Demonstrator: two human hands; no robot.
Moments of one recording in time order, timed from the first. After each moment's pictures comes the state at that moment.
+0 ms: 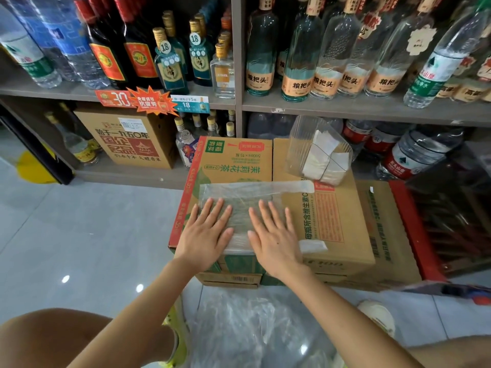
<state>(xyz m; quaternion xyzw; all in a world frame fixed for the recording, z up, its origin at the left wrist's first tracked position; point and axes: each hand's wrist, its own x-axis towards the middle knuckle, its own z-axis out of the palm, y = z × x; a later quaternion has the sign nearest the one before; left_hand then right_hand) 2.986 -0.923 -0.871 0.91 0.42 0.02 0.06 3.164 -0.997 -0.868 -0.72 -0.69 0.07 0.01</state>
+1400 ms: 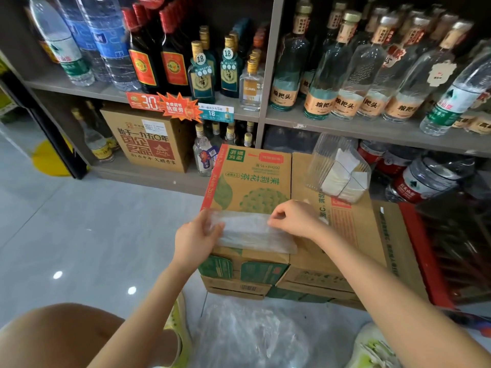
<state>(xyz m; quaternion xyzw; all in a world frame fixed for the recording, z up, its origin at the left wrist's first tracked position) 2.953 -0.919 -0.839 0.70 0.62 0.22 0.28 3.186 -0.927 -0.808 -0.72 -0.66 0.21 0.05</state>
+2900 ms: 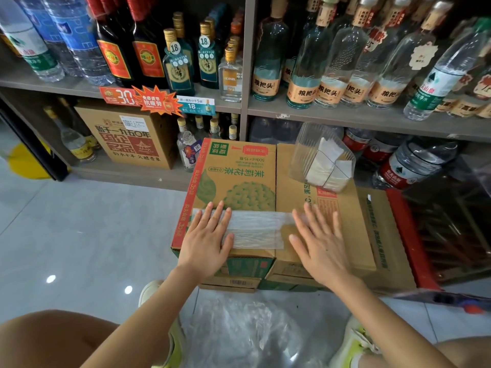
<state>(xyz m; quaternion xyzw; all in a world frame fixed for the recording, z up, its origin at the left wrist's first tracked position) 2.982 -0.927 -0.880 0.88 0.46 0.06 0.07 3.228 -1.028 -0.853 -0.75 -0.67 0.00 0.02</state>
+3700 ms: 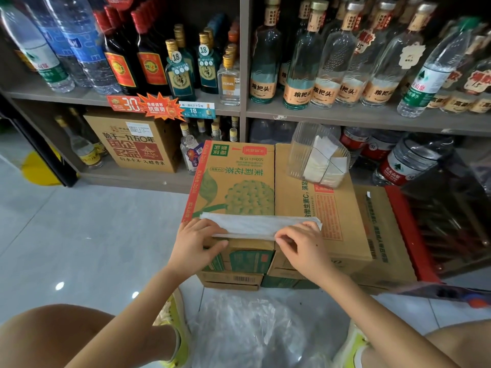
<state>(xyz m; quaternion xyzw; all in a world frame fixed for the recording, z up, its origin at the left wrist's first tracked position) 2.951 -0.935 -0.864 0.85 0.41 0.26 0.19 3.200 -1.031 -0.850 -0.66 -0.69 0.05 0.30</state>
